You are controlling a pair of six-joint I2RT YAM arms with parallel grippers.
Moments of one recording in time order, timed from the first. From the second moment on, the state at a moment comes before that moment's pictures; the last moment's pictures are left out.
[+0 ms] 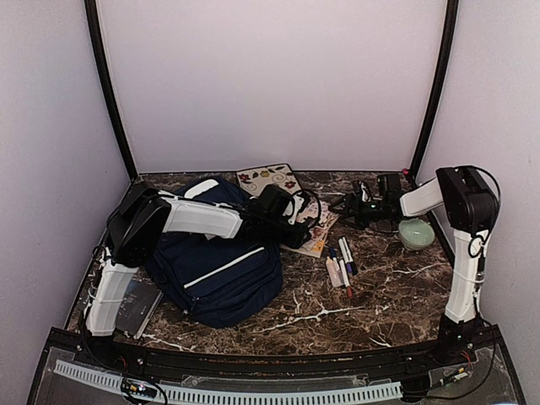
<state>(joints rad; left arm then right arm) -0.87 2.29 1.65 -0.04 0.09 -0.23 0.19 2.10 1.17 0.21 -0.80 0.53</state>
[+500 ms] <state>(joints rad) -0.87 2.30 1.65 -0.02 0.09 -0.23 0.19 2.16 1.17 0.45 -0.90 0.74</state>
